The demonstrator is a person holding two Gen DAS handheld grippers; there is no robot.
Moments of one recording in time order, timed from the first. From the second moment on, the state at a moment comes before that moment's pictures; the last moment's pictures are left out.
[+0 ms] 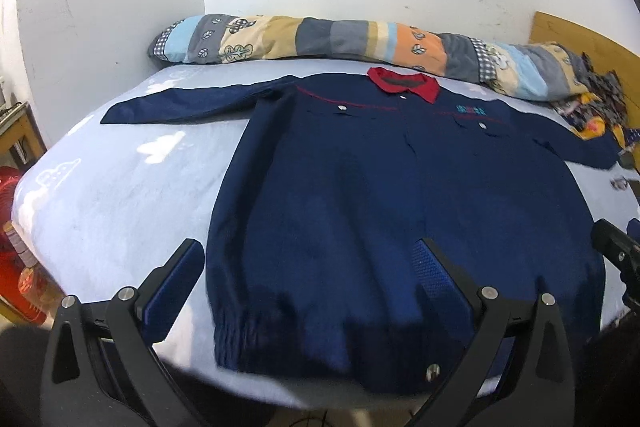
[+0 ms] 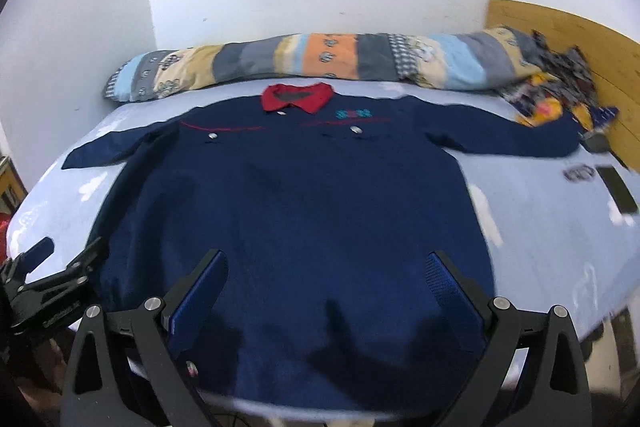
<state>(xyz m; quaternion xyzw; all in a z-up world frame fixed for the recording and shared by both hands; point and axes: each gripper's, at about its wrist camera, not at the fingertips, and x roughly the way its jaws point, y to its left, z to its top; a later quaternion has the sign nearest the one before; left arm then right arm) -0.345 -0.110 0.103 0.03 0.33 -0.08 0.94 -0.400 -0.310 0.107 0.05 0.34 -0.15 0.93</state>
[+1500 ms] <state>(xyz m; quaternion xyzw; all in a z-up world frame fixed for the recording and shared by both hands) -0.346 -0.119 0.111 0.05 0.33 -0.10 0.94 -0.423 -0.299 0.098 0.04 0.36 -0.17 0.91</state>
